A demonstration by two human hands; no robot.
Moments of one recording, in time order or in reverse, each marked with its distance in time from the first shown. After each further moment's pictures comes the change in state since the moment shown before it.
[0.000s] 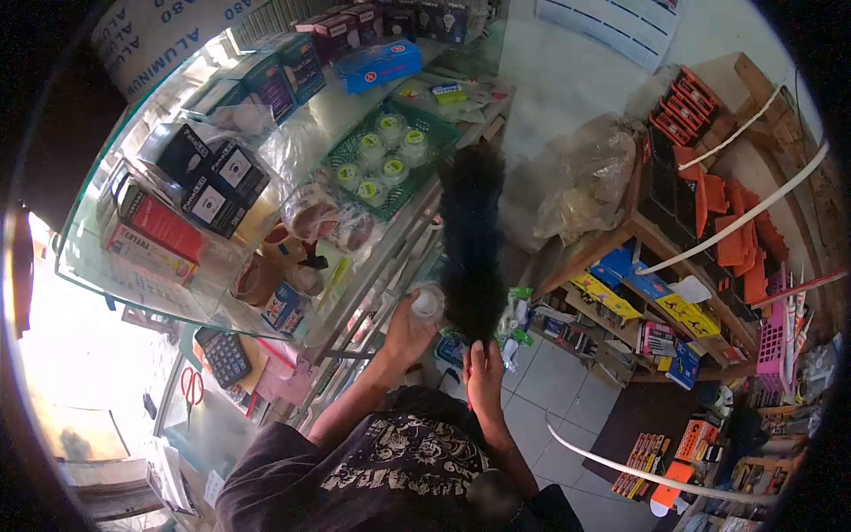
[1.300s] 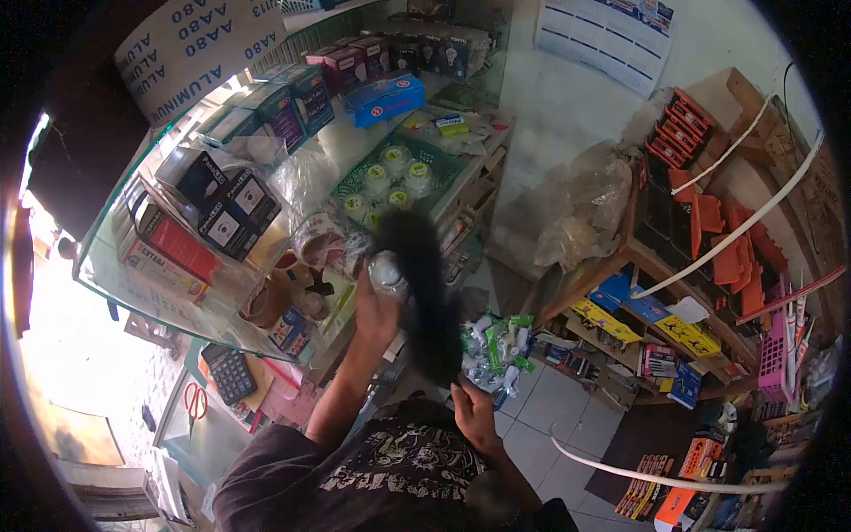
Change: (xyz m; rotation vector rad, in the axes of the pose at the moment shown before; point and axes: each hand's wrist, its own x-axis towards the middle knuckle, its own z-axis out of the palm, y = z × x) left_hand 0.034 0.091 0.040 -0.286 -0.124 0.339; right_hand -0.011 0.034 -0.020 -0.406 -0.248 -0.185
